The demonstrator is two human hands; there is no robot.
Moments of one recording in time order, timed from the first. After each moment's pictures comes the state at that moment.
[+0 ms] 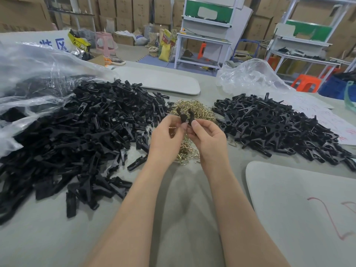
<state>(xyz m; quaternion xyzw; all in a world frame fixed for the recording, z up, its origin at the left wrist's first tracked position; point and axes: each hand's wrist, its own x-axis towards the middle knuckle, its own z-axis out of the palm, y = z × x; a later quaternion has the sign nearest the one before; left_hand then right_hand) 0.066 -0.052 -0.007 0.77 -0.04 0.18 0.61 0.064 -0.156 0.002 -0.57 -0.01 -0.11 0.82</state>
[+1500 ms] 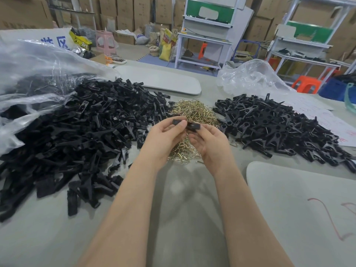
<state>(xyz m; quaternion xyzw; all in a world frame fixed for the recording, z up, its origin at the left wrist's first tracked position) 0.066 -0.041 -0.001 0.53 -0.02 0.01 0.85 0.065 -0.167 0.006 -0.56 0.05 -0.02 0.83</state>
